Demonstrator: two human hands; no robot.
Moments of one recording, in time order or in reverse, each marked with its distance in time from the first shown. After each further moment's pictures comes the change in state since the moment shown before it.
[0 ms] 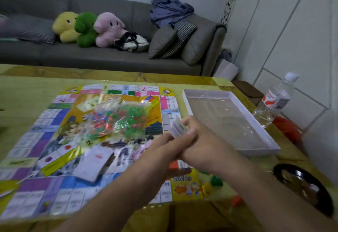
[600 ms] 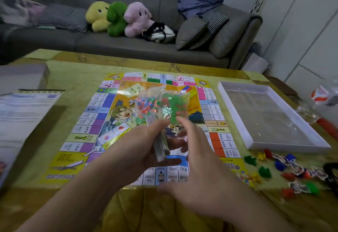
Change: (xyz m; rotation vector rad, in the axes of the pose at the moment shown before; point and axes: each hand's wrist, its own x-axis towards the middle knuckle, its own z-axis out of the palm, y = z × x) left_hand -0.081 0.032 -0.125 -0.128 0.209 -0.105; right_hand -0.041 -0.060 0.122 -0.068 -0.111 -0.200
